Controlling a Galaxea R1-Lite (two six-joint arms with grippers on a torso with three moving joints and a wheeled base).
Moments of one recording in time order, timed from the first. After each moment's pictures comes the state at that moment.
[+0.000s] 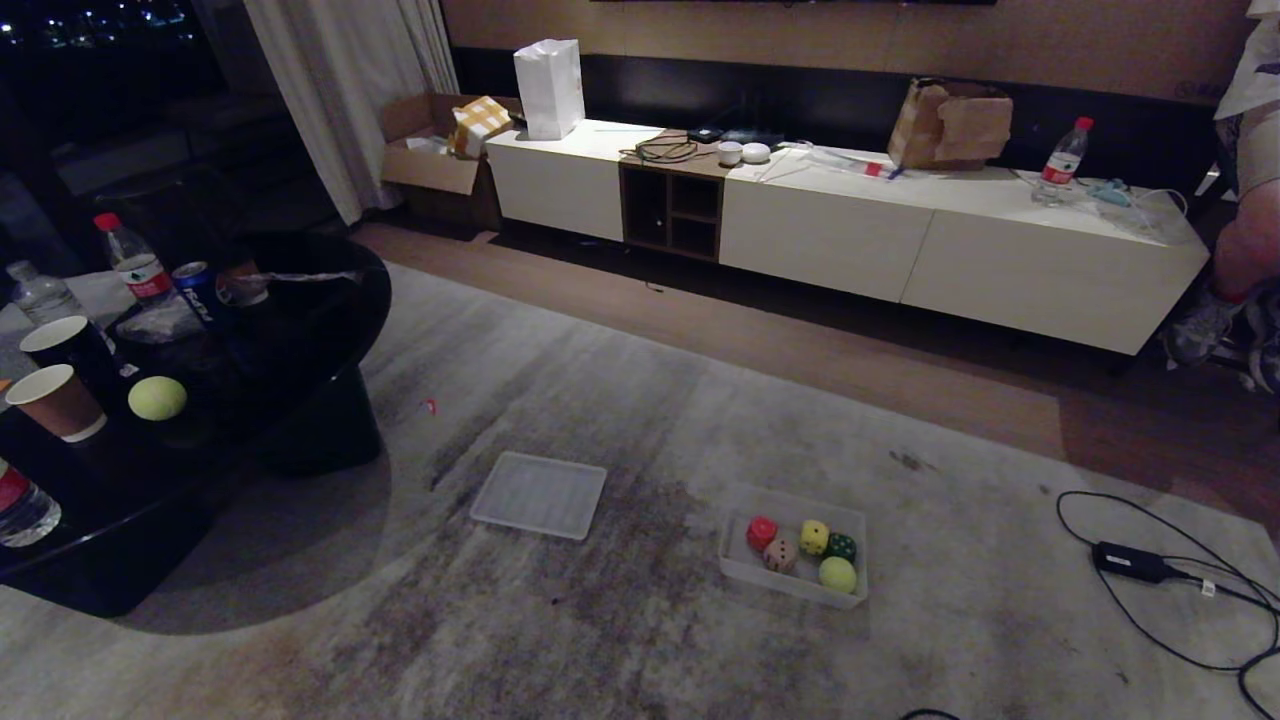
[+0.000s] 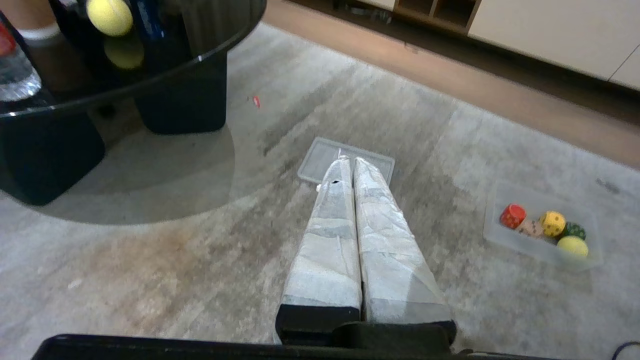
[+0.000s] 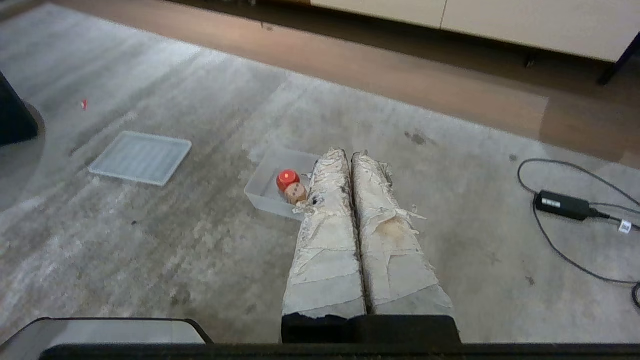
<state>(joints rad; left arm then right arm) -0.01 0.00 0.00 0.00 0.06 -0.08 0.01 0.00 0.00 -0.02 0.01 0.00</state>
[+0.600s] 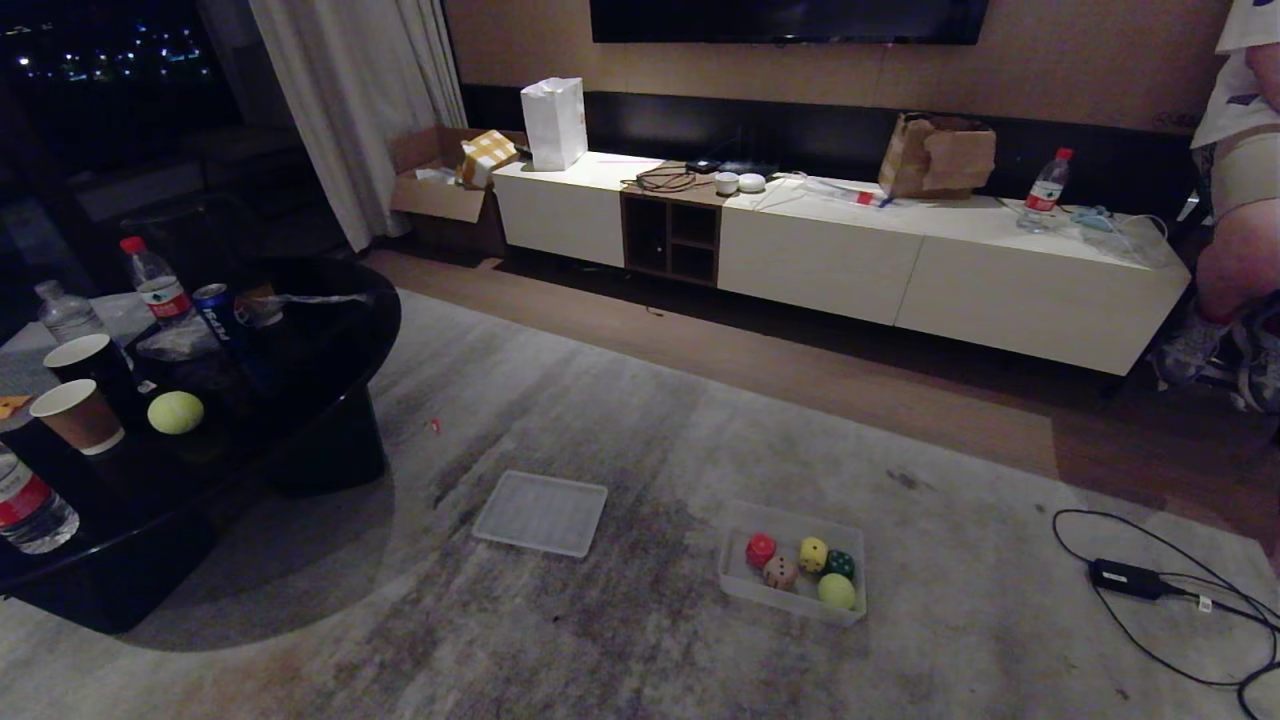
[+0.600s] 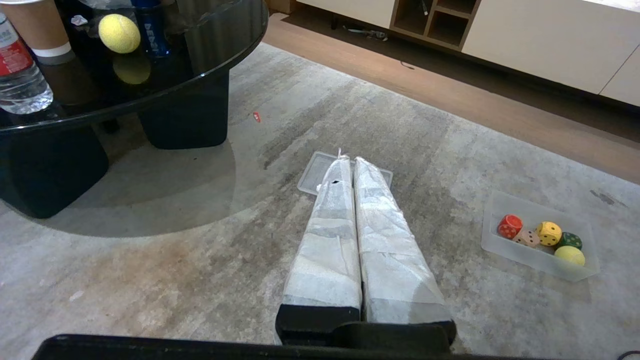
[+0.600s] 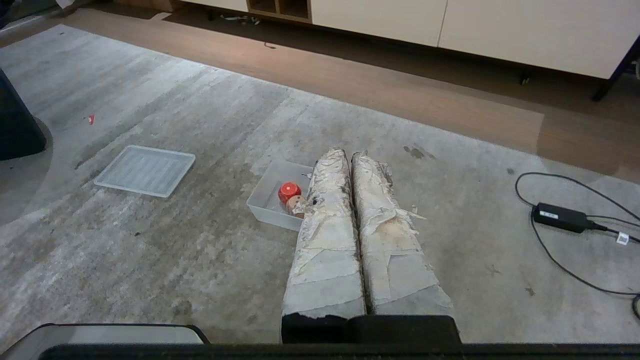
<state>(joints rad) -0.01 0.00 0.00 0.00 0.05 -0.07 0.01 0.00 0.00 -0.03 0.01 0.00</state>
